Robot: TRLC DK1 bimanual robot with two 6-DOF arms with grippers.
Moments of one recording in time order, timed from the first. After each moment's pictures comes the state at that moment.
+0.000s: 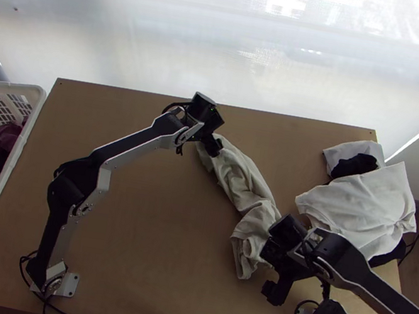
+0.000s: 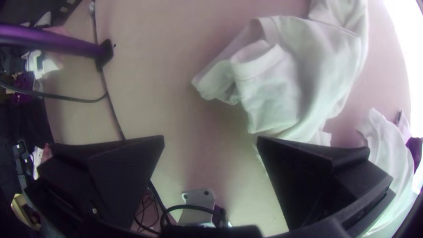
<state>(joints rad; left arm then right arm) -0.59 2.16 1.89 -0.42 -0.05 0.37 0.90 1.08 0.91 -1.26 -0.15 -0.24</state>
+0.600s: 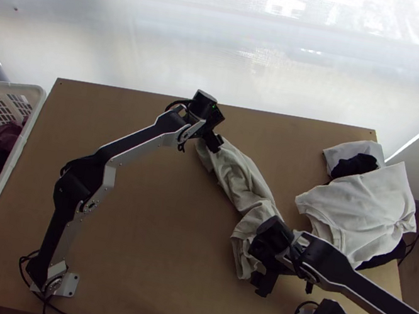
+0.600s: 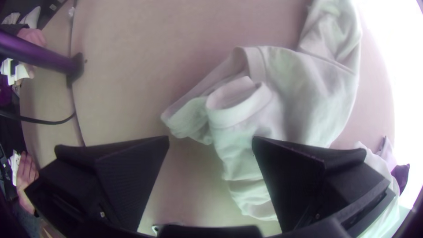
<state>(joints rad) -0.58 2.21 1.96 -0.42 -0.09 0.37 0.96 1.10 0.79 -0.96 -0.03 -0.26</state>
